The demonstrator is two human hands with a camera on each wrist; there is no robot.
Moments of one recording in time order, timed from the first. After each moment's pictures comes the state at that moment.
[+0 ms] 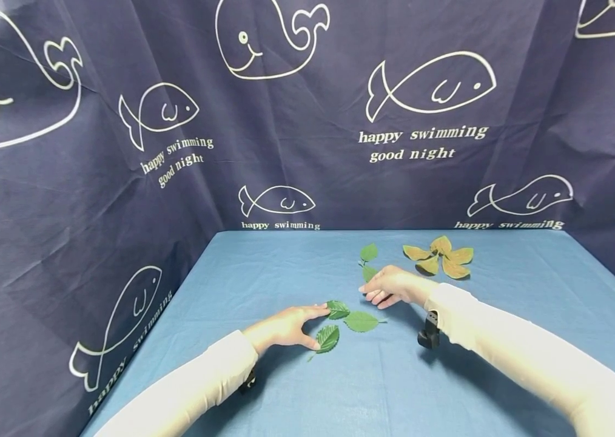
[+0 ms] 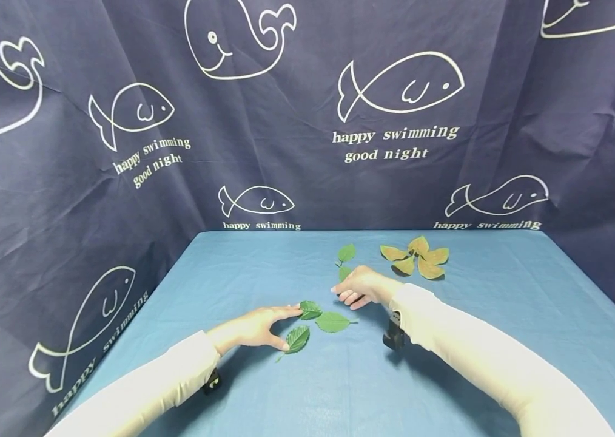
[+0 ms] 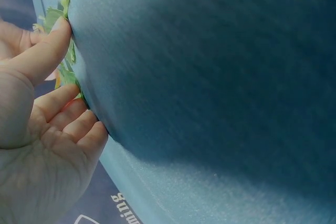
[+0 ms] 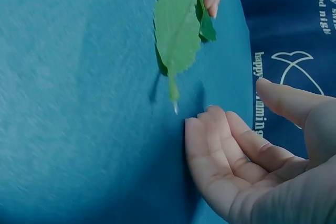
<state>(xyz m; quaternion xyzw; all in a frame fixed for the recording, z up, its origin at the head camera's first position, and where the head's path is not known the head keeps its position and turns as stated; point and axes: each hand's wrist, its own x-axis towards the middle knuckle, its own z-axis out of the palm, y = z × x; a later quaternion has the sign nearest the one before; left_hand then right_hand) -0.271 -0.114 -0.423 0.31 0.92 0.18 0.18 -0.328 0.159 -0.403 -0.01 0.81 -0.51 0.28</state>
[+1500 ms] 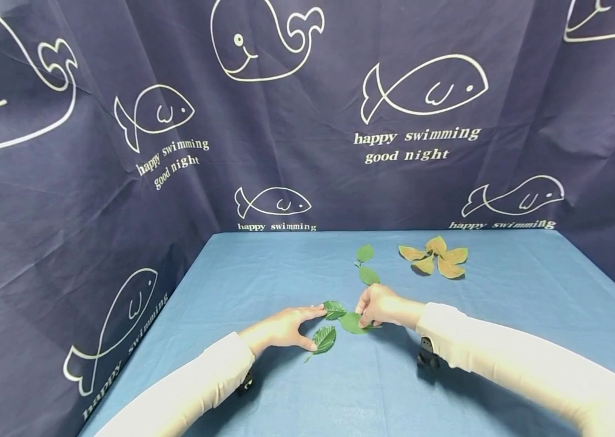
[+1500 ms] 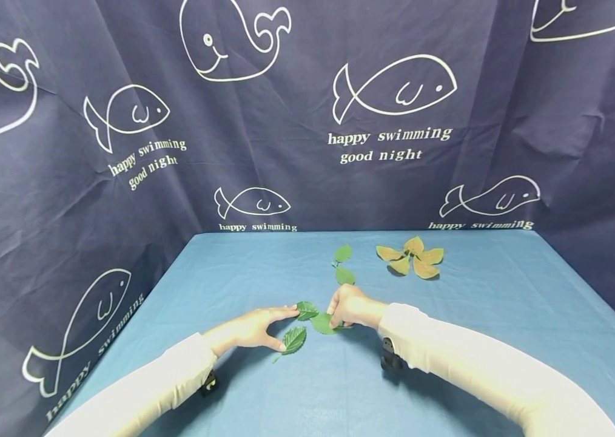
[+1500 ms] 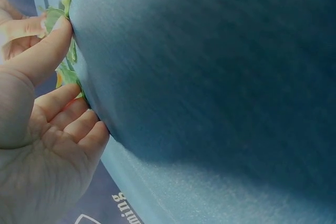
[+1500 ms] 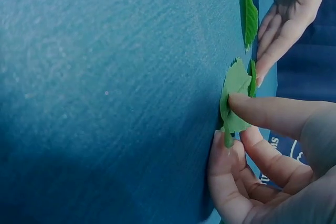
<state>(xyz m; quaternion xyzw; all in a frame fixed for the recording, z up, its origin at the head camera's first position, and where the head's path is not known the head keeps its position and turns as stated) -0.269 -0.116 -0.422 0.31 0.91 0.19 0.19 -0.280 0.131 -0.413 -0.05 0.91 -0.38 0.17</state>
